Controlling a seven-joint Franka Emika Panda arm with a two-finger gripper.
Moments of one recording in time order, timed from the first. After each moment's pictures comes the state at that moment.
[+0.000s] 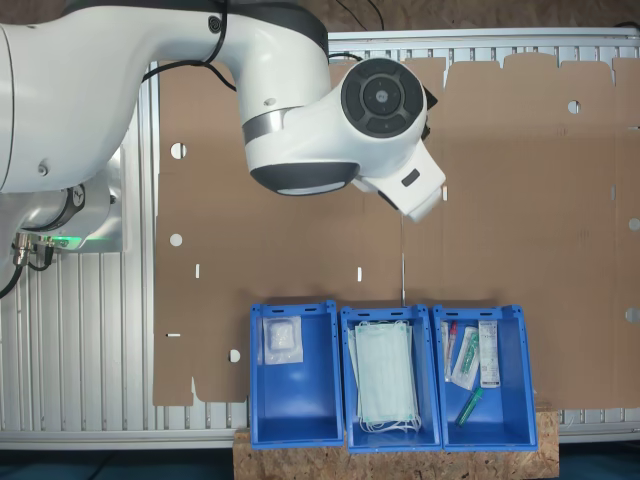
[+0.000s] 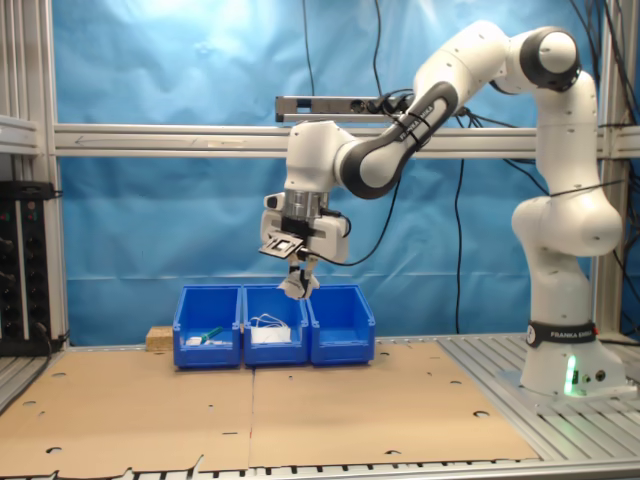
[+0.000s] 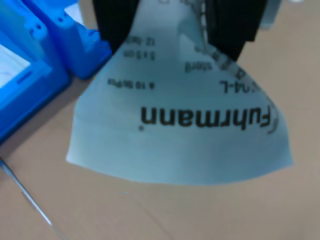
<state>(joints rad) 0.17 0.00 -0.15 -2.29 -0.12 2.37 0.17</state>
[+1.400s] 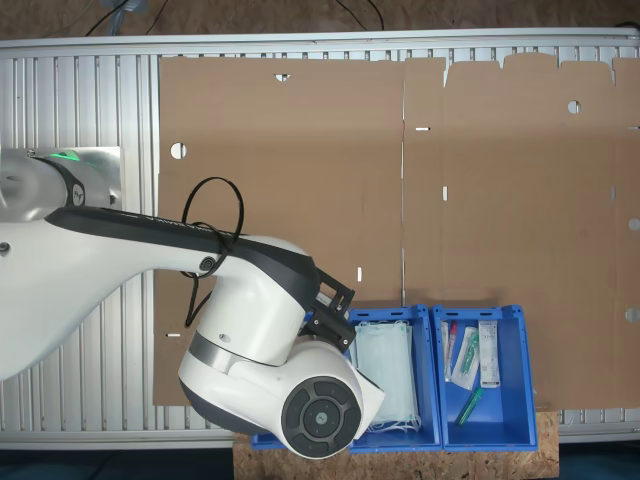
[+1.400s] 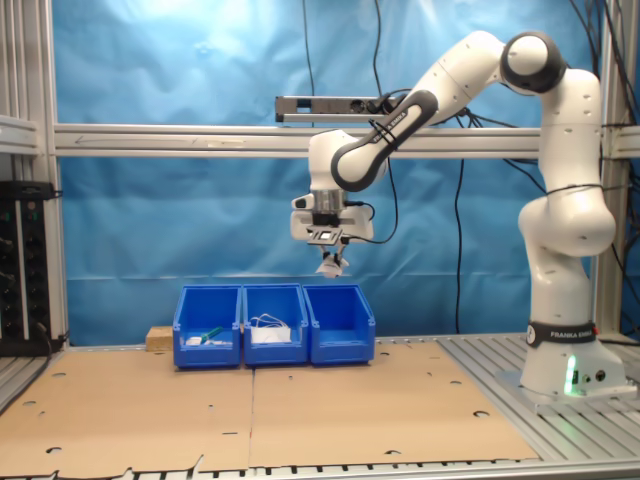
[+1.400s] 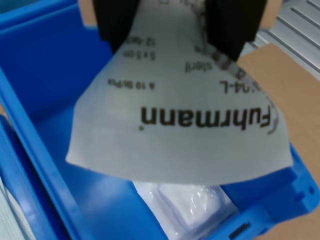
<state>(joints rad) -0.02 -0.03 -0.49 -2.32 -0.12 2.27 -0.60</state>
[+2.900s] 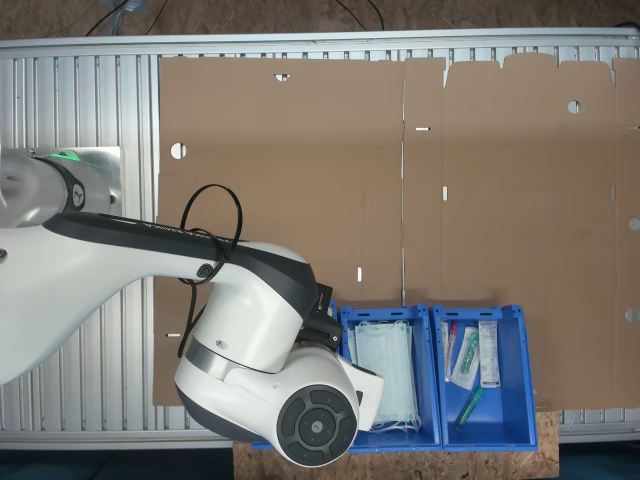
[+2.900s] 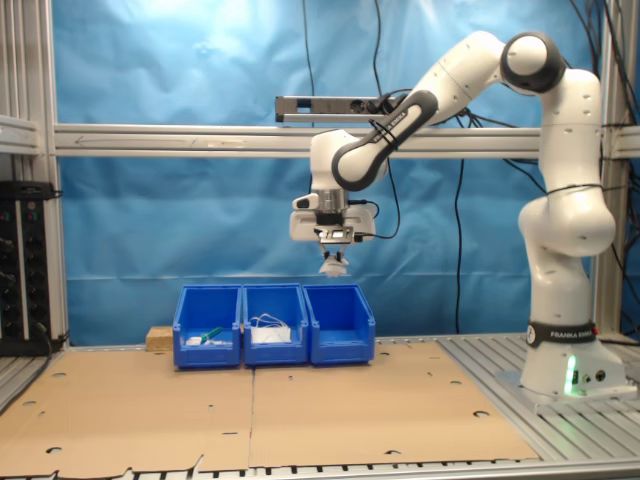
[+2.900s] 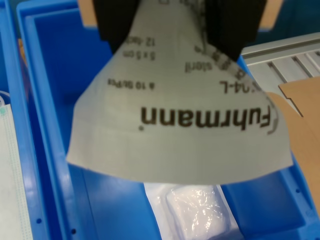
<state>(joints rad) -0.02 -0.03 -0.50 -2.32 -0.12 2.27 -0.88</state>
